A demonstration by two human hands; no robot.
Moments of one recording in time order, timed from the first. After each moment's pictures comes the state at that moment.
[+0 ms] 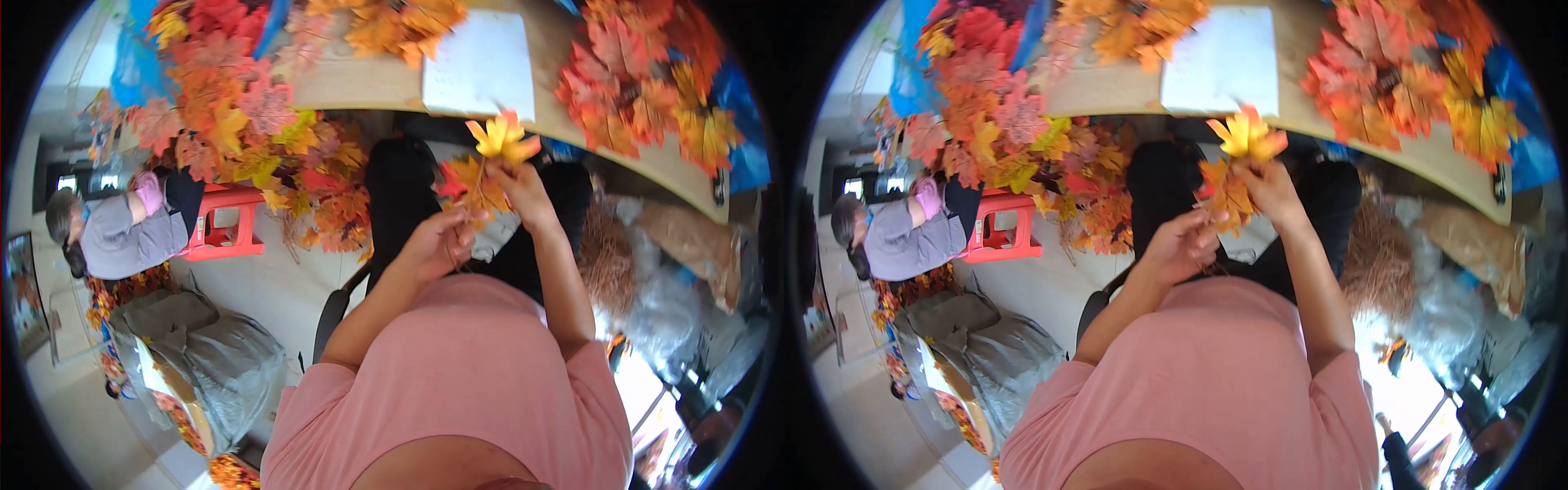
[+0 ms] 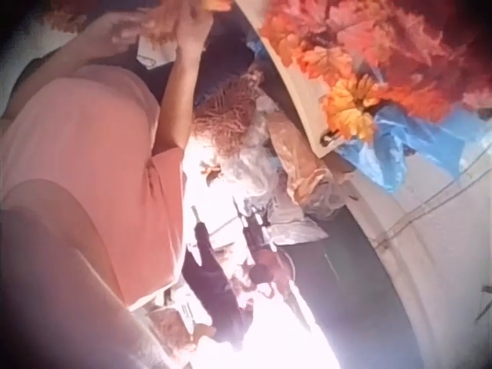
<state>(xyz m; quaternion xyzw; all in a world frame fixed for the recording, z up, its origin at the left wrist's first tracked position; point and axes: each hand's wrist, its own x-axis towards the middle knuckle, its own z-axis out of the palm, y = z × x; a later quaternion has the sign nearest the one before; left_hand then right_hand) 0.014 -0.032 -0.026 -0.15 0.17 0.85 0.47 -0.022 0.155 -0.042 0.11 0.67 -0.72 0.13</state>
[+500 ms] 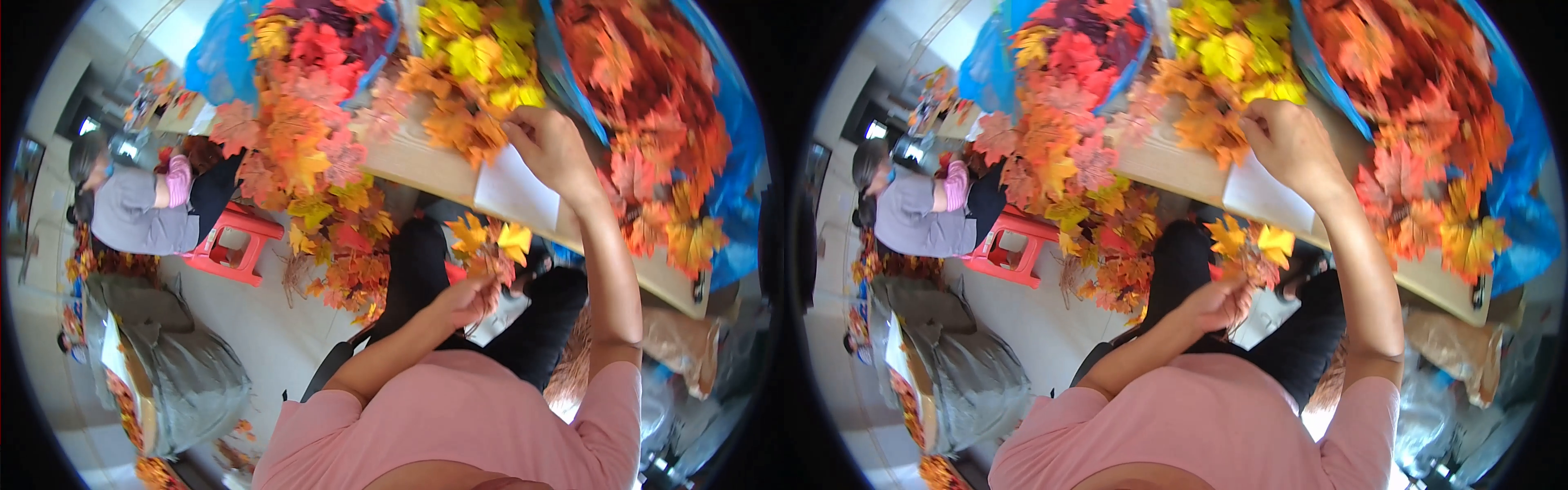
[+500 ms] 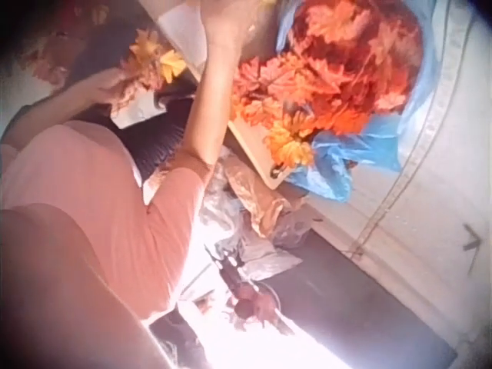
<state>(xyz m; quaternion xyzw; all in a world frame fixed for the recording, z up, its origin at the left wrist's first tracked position) -0.023 -0.005 -0.036 -0.22 0.10 0.86 0.45 -0.161 0.125 0.165 -0.19 0.91 -0.35 -0.12</state>
